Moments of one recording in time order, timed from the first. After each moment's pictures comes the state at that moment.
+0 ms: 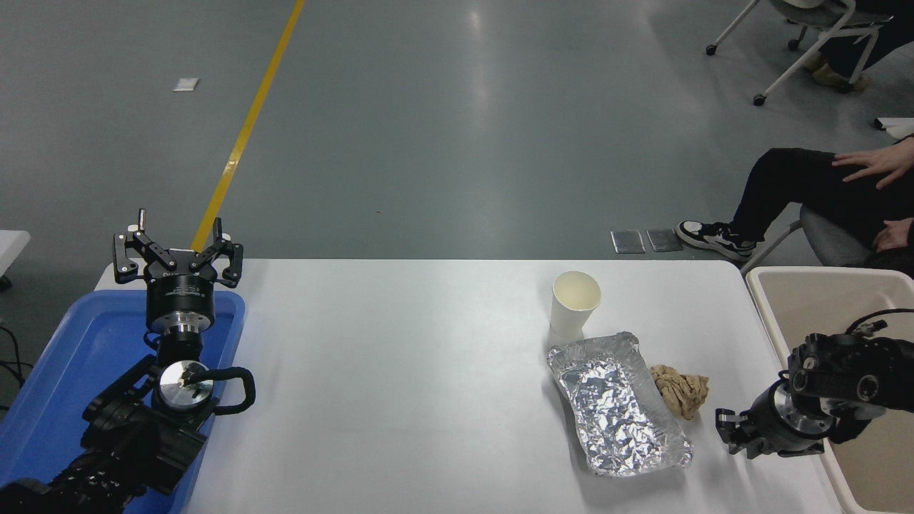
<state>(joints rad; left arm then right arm) -0.58 0.13 -1.10 -0.42 -0.12 -0.59 -0.59 1.10 -0.52 -0.79 0.92 -0.49 0.40 -0.18</state>
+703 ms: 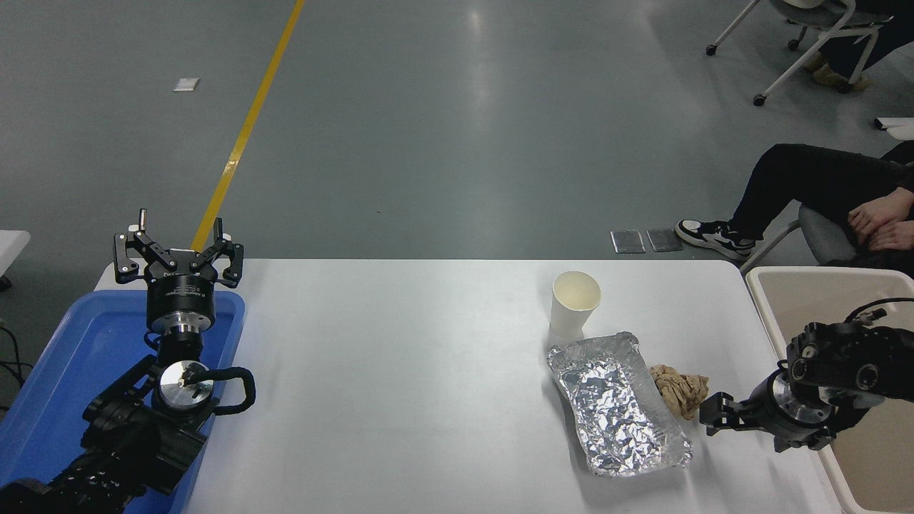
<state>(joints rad) -0.58 0.13 -1.09 -0.42 -0.12 -0.59 -0.59 1.18 -0.52 -0.80 0.93 -0.47 0.47 -0.18</state>
